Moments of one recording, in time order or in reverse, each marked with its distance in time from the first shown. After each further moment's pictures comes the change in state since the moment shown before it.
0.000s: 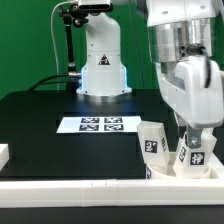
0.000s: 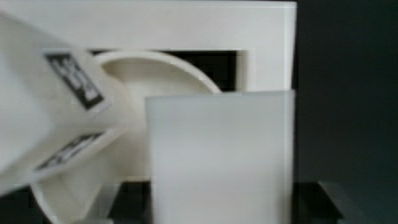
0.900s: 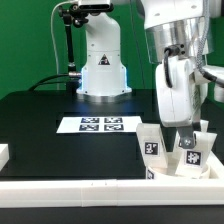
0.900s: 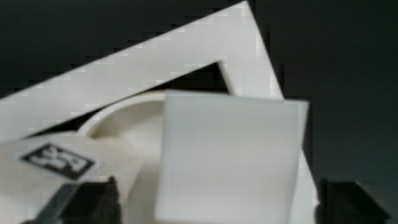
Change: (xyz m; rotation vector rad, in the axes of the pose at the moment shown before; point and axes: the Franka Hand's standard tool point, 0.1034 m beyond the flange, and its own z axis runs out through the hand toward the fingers) arm 0.000 -0.001 -0.007 -0.013 -0.052 0.259
